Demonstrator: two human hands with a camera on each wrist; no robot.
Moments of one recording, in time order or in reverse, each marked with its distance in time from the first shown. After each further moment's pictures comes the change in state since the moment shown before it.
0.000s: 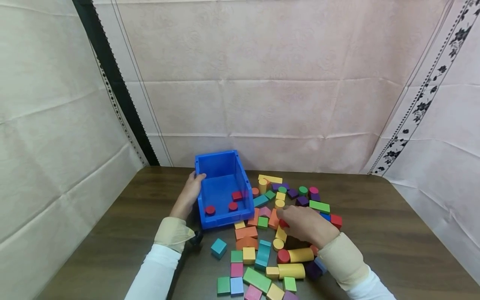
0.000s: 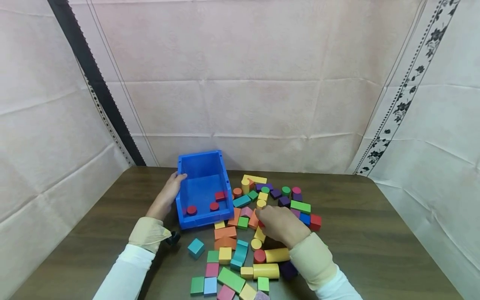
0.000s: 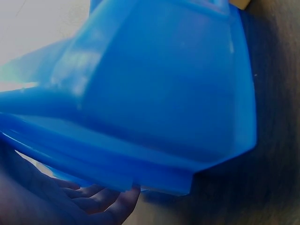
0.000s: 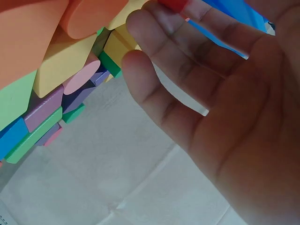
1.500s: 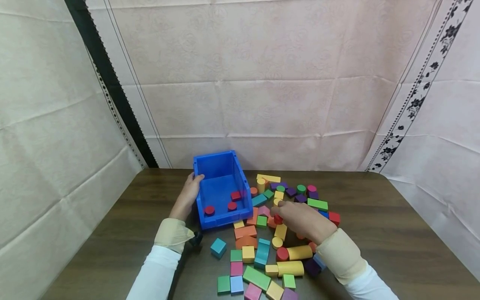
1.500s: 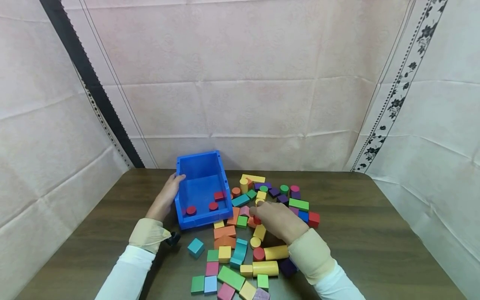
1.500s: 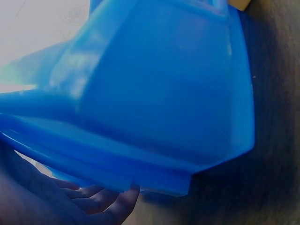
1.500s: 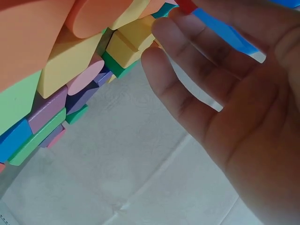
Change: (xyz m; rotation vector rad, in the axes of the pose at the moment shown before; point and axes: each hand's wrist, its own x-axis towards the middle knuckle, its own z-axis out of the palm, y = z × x) left_hand 0.003 -0.002 -0.001 -0.009 -0.018 0.023; right_hand 0.000 0.001 0.000 -0.051 0.041 -0.060
